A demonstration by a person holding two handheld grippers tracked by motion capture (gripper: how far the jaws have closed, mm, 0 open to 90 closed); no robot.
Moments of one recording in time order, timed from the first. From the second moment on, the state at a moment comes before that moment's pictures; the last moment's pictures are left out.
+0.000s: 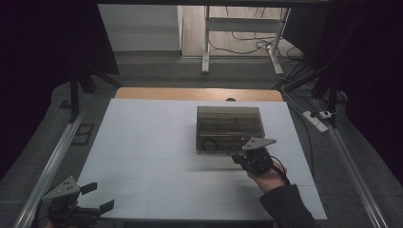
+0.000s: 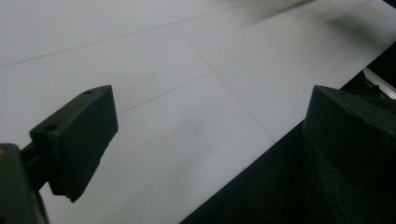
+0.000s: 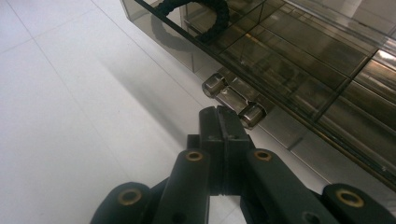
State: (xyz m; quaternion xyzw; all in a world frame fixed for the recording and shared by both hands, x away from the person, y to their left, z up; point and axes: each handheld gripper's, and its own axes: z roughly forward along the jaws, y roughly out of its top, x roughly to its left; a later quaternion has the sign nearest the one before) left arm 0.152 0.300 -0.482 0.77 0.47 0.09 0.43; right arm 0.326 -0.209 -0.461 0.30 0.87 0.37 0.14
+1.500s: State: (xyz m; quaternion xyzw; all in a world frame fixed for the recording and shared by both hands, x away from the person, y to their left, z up) left arm 0.152 0.299 -0.482 0.77 0.46 0.09 0.43; right arm 0.357 -0.201 -0.460 0.31 0.86 0.37 0.16
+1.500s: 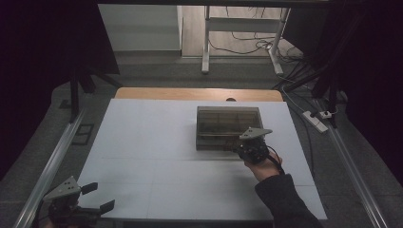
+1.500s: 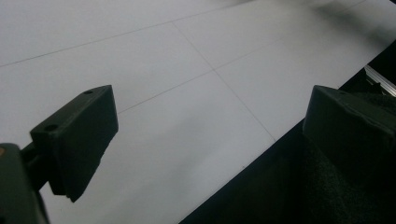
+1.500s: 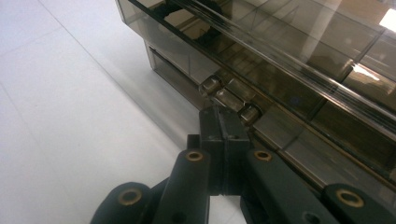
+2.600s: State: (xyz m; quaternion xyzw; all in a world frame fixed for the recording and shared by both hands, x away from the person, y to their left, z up) left arm 0.153 0.299 -0.482 0.77 0.46 0.09 0.42; right arm 0.374 -0.198 -0.460 0.32 0.85 0.38 0.16
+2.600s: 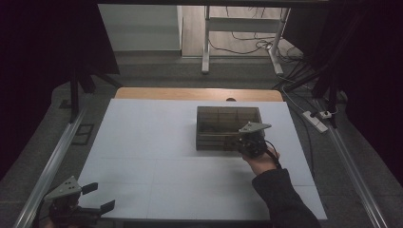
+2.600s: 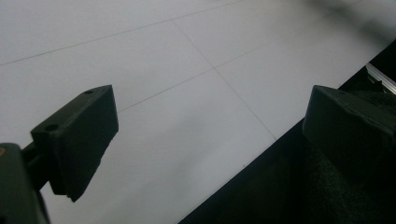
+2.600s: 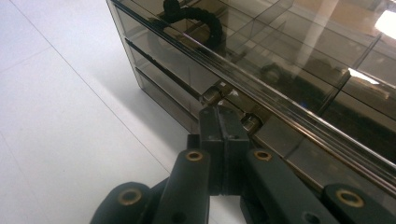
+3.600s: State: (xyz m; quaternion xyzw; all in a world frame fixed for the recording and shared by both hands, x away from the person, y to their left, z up) left arm 0.152 0.298 -0.482 0.77 0.46 0.09 0.43; right arm 0.363 -0.182 -0.463 0.32 0.86 0.37 0.15
